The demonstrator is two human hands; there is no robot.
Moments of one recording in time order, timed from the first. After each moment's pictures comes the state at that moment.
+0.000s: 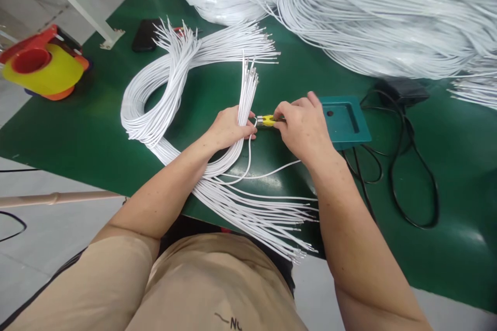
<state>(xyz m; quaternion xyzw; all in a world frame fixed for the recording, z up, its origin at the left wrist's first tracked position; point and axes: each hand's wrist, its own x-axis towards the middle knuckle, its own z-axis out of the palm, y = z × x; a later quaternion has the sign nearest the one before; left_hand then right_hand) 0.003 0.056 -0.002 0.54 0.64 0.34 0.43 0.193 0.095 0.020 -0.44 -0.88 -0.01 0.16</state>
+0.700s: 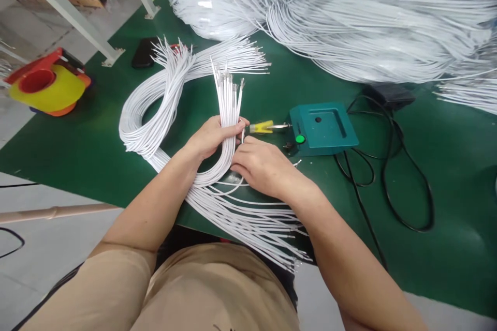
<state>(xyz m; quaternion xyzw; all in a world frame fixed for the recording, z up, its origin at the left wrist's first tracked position) -0.003 0.049 0.013 0.39 0.53 0.44 0.61 0.172 0.043 0.036 -0.20 -0.96 0.17 0.13</state>
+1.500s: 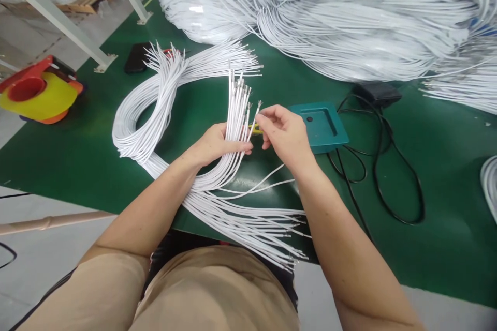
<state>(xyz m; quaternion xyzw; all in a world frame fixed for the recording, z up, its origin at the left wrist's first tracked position) 0.010 0.041 0.012 0.50 0.51 0.39 0.59 0.188 0.076 0.040 -0.48 -0.63 0.47 0.39</state>
